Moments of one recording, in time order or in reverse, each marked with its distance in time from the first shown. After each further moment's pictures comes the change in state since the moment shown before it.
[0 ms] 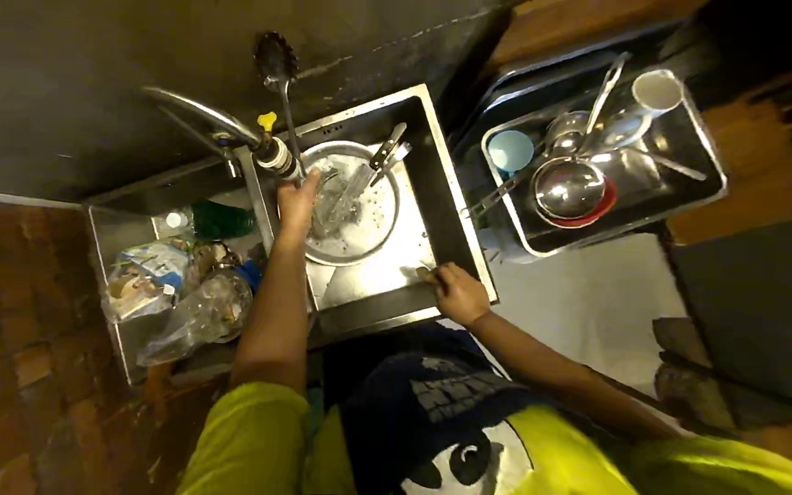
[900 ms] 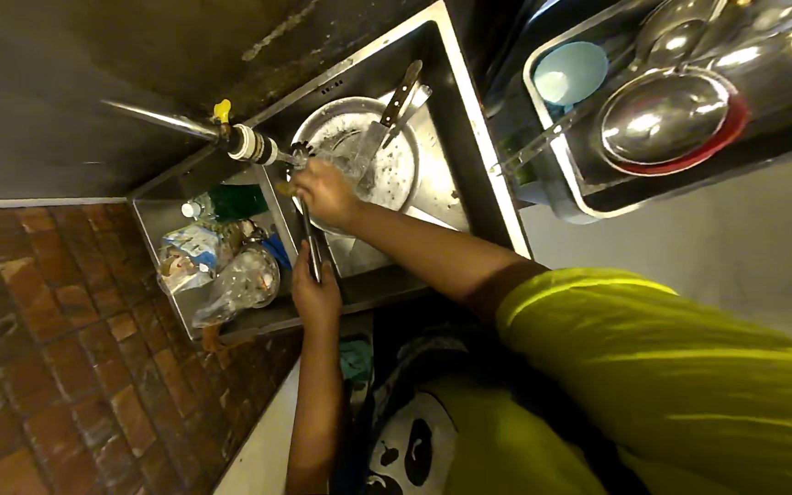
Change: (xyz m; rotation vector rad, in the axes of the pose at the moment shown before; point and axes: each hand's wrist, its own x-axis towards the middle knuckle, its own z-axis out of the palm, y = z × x) left_hand -0.203 0.005 -0.012 0.898 0.186 -0.144; right_hand 0.150 -0.236 -0.034 0.466 0.102 -0.592
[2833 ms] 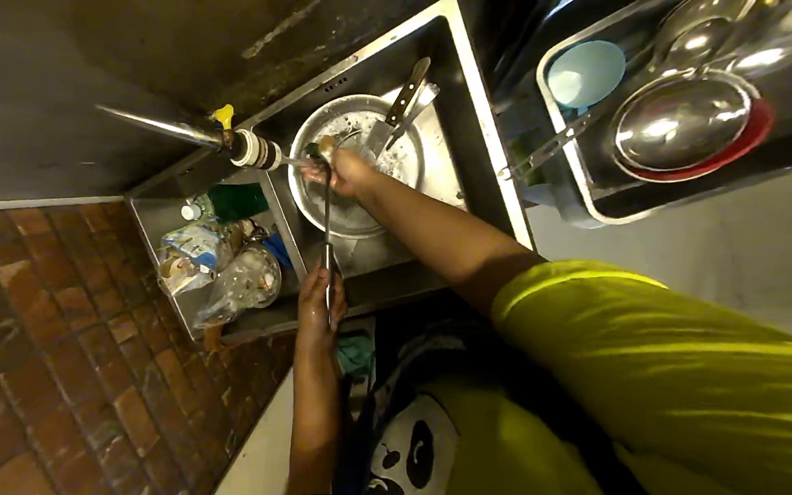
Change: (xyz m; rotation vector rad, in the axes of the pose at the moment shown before) left_hand 0.002 -0.022 -0.012 -1.116 -0.507 -0.305; right_hand 0.047 0.034 -0.007 1.513 0.117 0.829
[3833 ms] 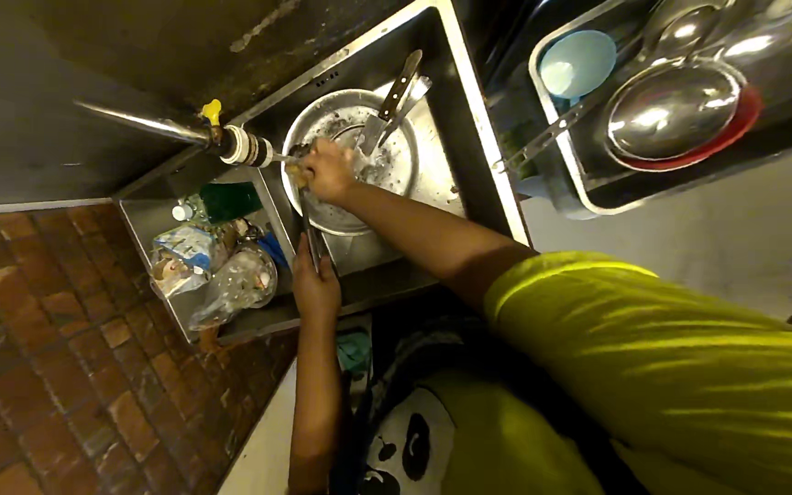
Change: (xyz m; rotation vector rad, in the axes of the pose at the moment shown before) left_hand 0.021 0.018 0.026 1.206 0.381 0.148; right_hand -0.009 0.014 -0.005 -1.596 0.041 -0.599
